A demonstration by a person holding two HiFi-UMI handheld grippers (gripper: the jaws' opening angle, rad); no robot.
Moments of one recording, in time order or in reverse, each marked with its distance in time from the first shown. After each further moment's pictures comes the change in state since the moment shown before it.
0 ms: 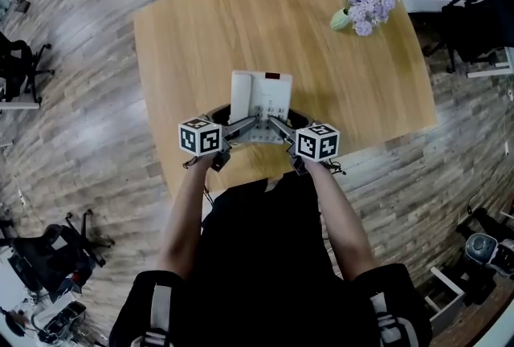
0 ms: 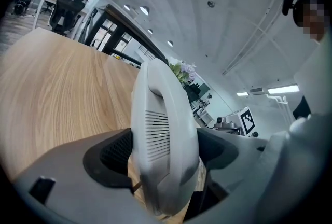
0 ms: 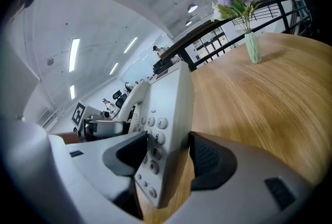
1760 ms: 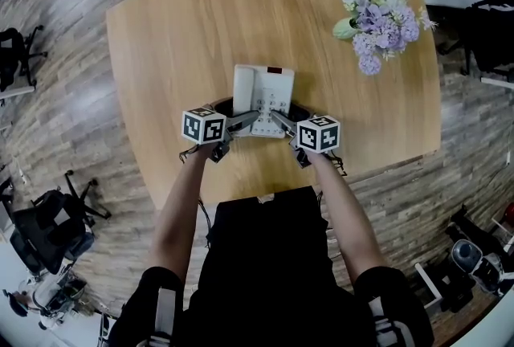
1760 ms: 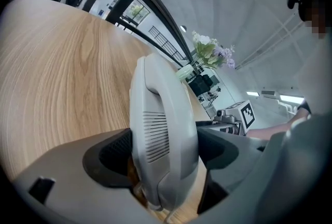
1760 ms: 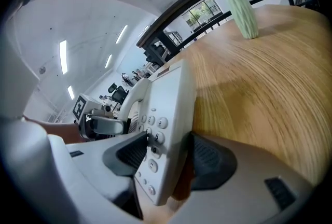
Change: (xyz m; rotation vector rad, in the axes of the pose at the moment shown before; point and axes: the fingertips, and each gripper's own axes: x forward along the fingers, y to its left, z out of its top) left arm 0.132 0.071 0.011 -0.113 0.167 0.048; right arm 0.055 -0.139 0.023 0.069 0.179 0.036
